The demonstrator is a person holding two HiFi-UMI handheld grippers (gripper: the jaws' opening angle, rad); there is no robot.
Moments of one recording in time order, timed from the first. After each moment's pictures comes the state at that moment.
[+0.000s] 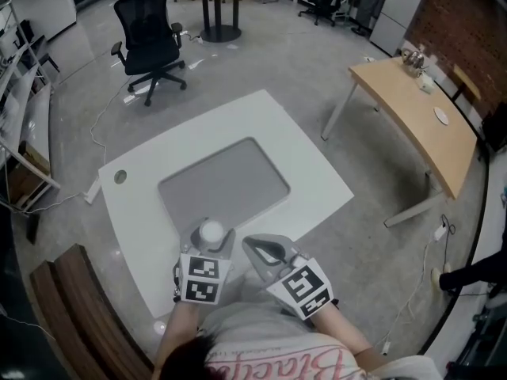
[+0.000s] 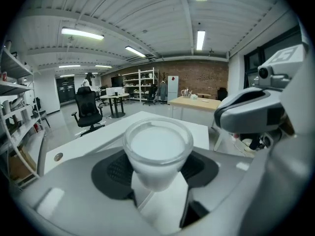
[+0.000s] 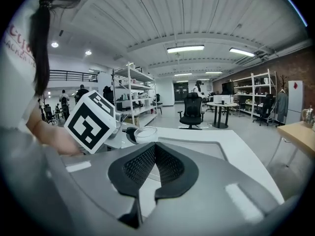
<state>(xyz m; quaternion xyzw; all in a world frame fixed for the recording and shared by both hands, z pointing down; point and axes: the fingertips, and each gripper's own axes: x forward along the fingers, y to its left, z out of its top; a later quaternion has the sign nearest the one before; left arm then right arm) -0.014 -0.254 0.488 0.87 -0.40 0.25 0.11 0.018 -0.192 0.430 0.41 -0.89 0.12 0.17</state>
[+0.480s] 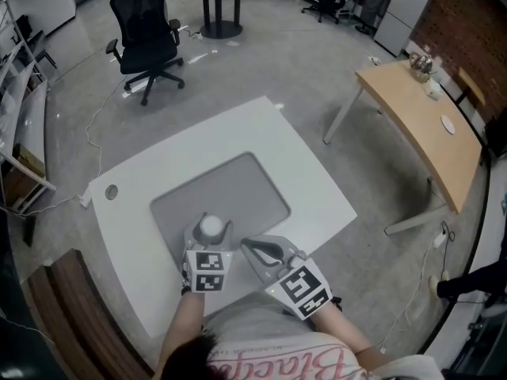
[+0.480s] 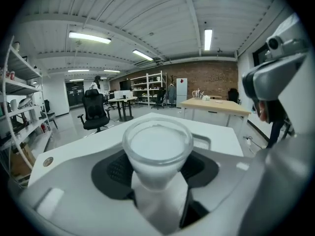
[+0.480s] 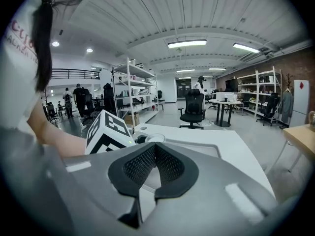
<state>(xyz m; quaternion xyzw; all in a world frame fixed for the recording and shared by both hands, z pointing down) 0.004 -0.333 0.536 0.85 -0.46 0.23 0.10 0.034 -0.245 0.445 0.39 -0.89 0.13 0.19</state>
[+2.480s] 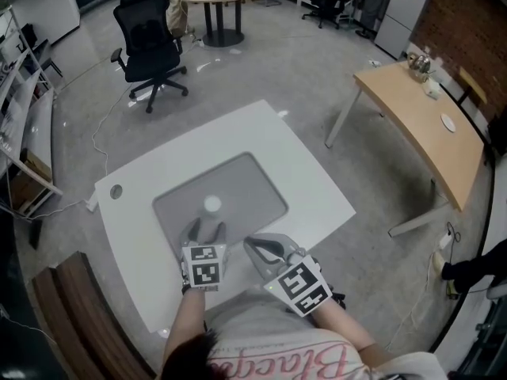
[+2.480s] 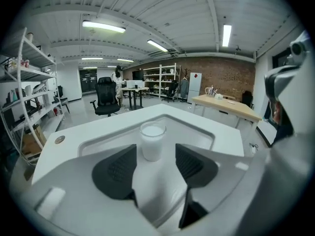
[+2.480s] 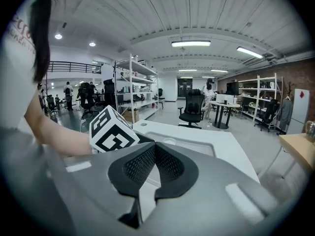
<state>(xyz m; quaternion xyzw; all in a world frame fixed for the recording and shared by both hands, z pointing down) -0.022 -0.328 0.555 0.81 -0.51 0.25 0.17 0.042 -0.237 0.447 0.40 -0.89 0.11 0.22</state>
